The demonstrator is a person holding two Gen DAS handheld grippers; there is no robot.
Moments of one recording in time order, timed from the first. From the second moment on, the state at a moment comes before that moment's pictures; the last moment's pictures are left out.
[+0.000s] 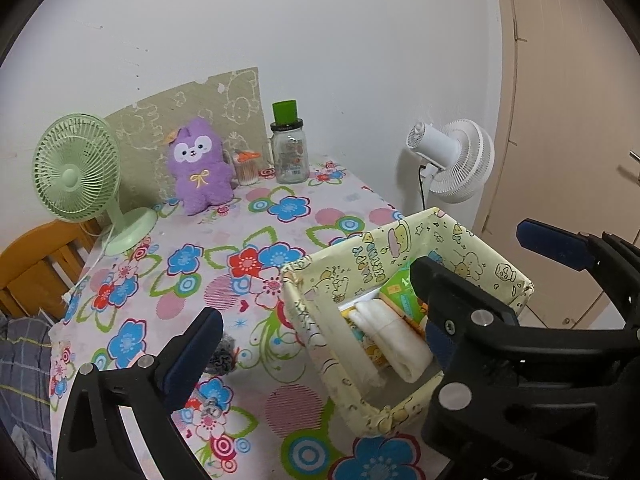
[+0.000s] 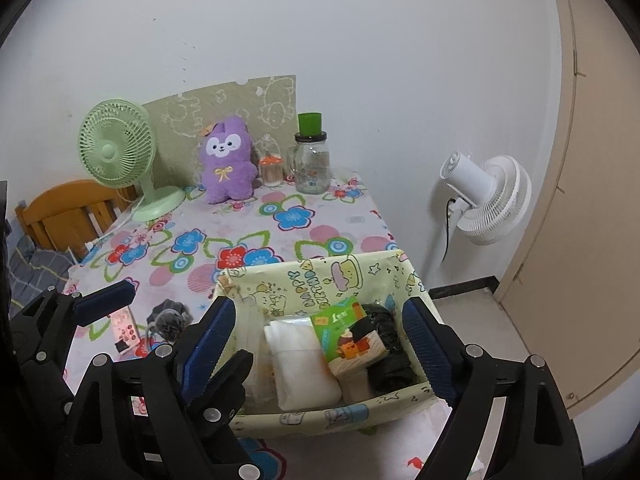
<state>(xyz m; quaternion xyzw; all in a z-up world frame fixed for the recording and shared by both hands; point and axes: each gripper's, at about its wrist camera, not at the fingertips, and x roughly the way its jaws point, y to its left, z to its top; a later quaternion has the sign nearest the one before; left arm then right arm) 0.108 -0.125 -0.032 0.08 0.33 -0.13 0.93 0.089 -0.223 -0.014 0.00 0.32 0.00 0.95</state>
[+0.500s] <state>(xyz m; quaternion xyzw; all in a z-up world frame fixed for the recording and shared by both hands) 0.092 -0.092 -0.018 0.08 0.31 -0.13 0.94 0.074 -0.190 0.002 -0.01 0.30 0.00 0.95</state>
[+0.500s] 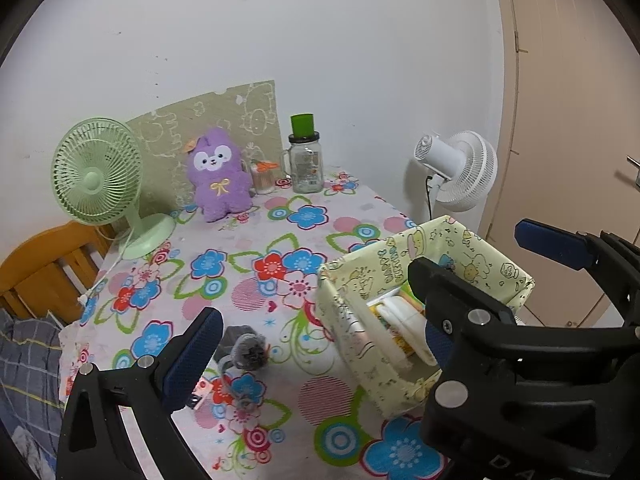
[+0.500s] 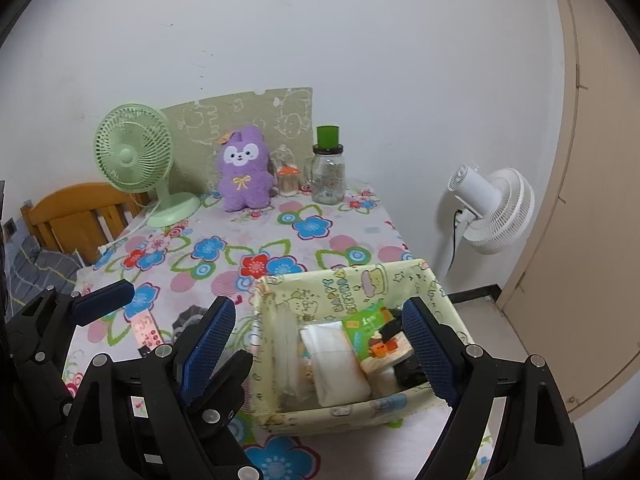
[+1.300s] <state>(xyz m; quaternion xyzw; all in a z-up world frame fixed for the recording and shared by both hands) 0.082 -0.029 -0.013 0.06 0.30 -0.09 0.95 0.069 -0.127 0.012 -0.02 0.29 0.05 0.96</state>
